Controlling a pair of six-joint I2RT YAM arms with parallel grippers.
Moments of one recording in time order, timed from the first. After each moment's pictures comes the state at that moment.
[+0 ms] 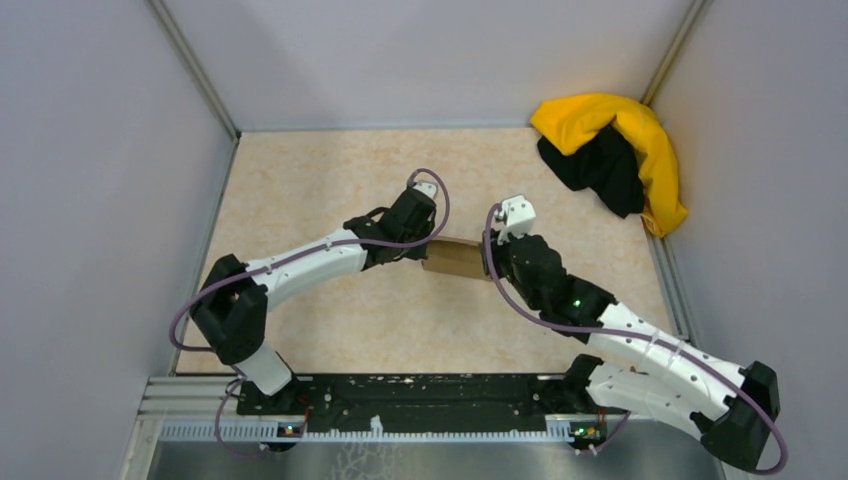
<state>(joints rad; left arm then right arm) -0.85 1.64 1.19 -0.39 -0.27 -0.41 0.88 0.87 0.71 -0.18 0.44 0.22</state>
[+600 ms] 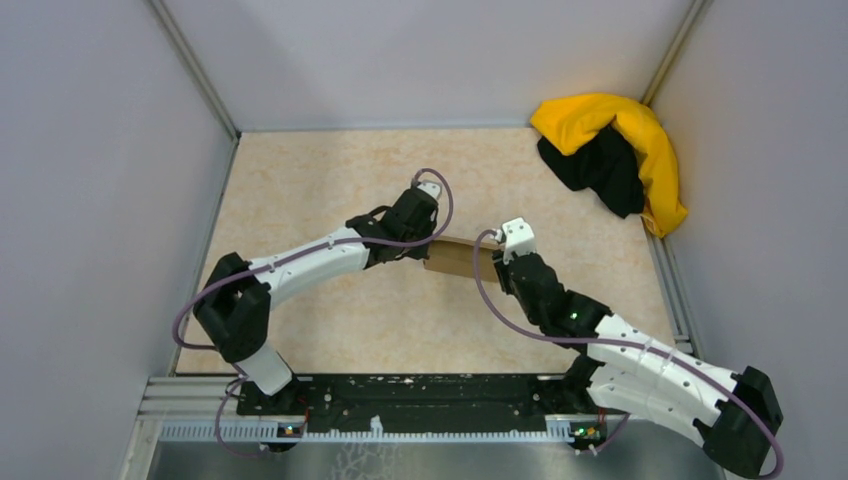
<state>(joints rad) -0.85 1.66 1.21 -0.39 -0.25 -0.38 0.85 0.80 0.52 -0.20 0.57 0.06</state>
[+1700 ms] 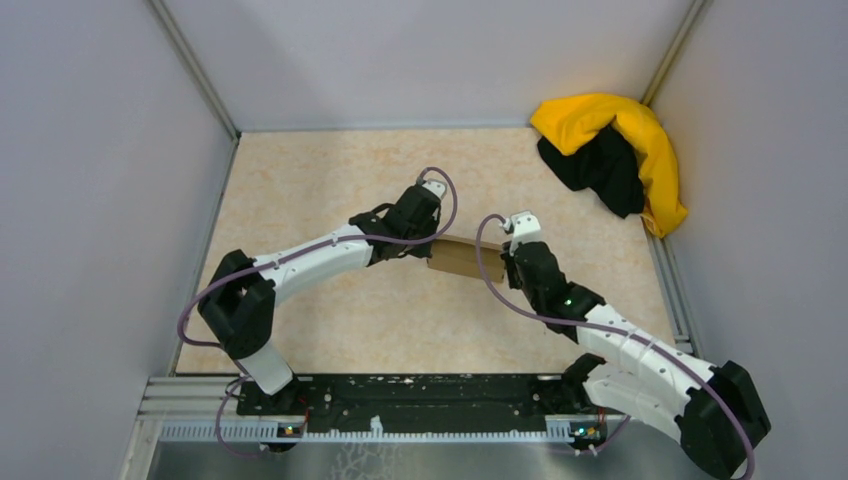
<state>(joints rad) -0.84 1.69 1.24 -0.39 -0.22 -0.35 0.66 0.90 0.48 -0.12 0.42 0.10</state>
